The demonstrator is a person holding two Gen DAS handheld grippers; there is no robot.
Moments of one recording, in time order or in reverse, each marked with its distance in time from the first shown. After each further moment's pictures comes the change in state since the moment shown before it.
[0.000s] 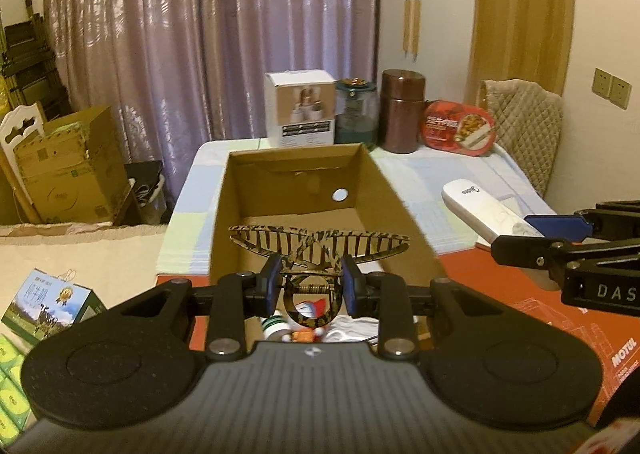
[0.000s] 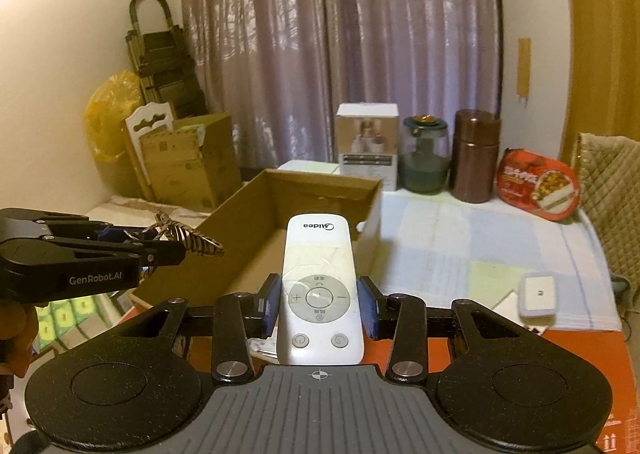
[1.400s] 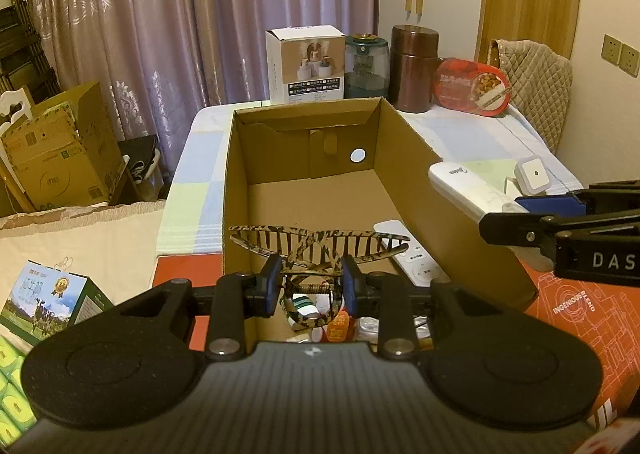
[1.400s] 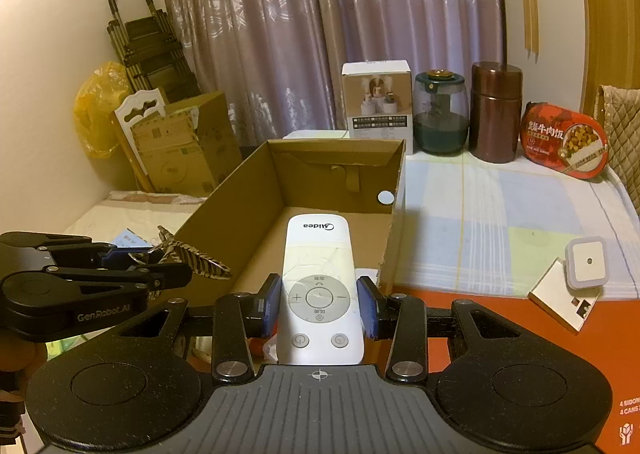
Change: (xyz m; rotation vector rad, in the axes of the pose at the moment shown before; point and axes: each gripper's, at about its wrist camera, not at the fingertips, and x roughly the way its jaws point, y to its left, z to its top) left arm 0.054 0.024 -0.012 0.040 0.101 -0.013; right arm 0.060 0.005 -0.001 0.090 0.073 0.009
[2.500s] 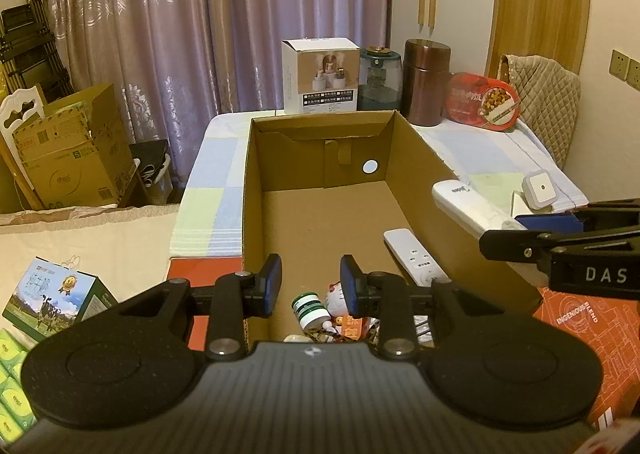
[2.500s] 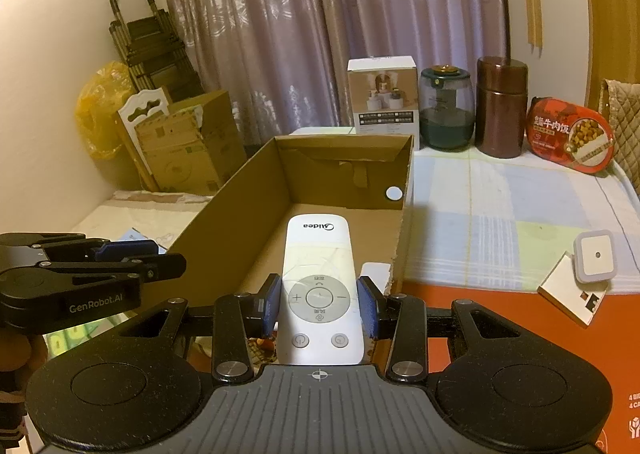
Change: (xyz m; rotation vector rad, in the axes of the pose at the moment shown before) left arm -0.013 0.010 -0.002 -0.035 -0.036 0.024; right arm 0.003 0.008 -0.002 0.011 0.010 0.013
